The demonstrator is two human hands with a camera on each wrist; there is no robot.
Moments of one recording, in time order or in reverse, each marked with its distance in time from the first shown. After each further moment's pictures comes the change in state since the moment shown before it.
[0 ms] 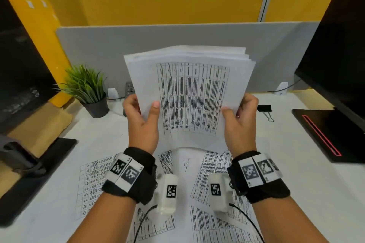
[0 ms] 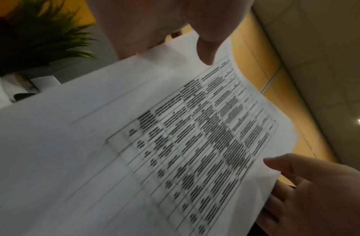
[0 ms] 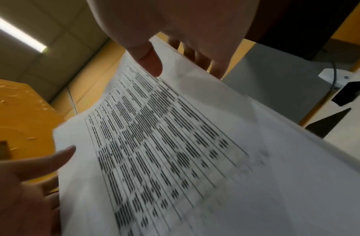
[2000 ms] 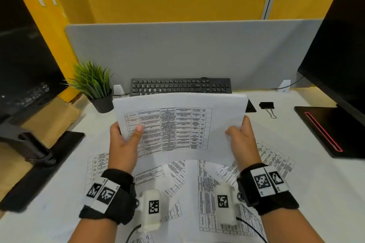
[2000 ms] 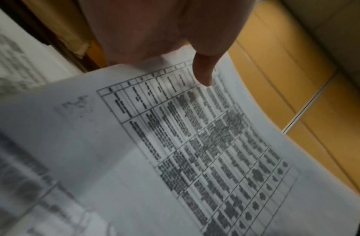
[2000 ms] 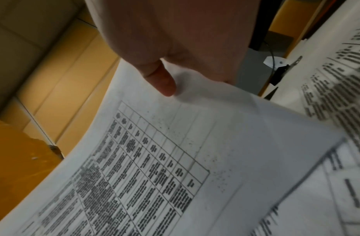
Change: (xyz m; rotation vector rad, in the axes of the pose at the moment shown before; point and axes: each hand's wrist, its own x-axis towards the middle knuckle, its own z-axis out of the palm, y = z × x) left_hand -0.037 -0.007 -0.065 0.141 0.035 -0.213; right_hand -0.034 0.008 -0.018 -0.024 -0.110 0.411
